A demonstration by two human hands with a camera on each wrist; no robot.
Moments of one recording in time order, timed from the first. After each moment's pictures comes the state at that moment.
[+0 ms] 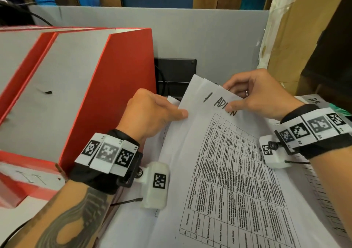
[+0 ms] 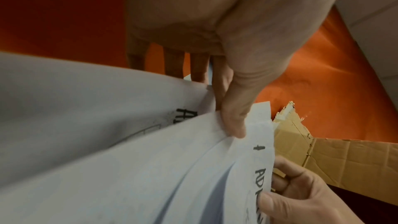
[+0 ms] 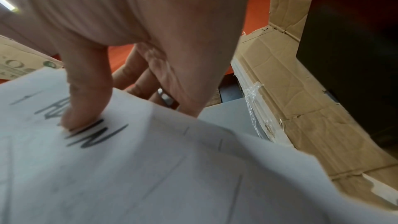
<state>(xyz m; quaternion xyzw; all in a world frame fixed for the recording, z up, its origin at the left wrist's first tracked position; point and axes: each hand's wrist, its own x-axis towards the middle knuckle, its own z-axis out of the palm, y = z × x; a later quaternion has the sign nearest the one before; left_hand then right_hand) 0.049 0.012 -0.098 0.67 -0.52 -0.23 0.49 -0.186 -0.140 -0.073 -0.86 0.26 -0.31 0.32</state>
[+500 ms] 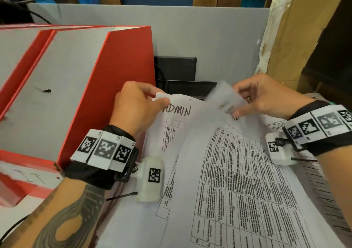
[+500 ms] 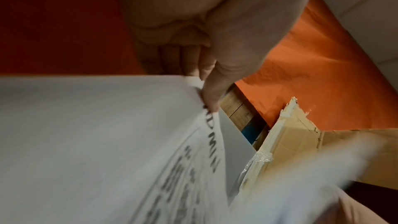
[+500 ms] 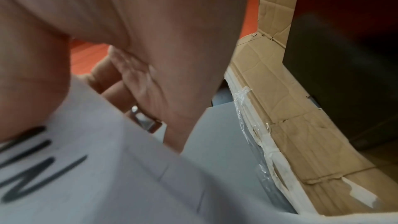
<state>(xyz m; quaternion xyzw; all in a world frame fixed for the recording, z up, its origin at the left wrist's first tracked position) 0.066 0.003 -0.102 0.71 -0.47 -0.11 0.52 -0.202 -0.145 -0.071 -0.88 0.25 -0.20 0.36</state>
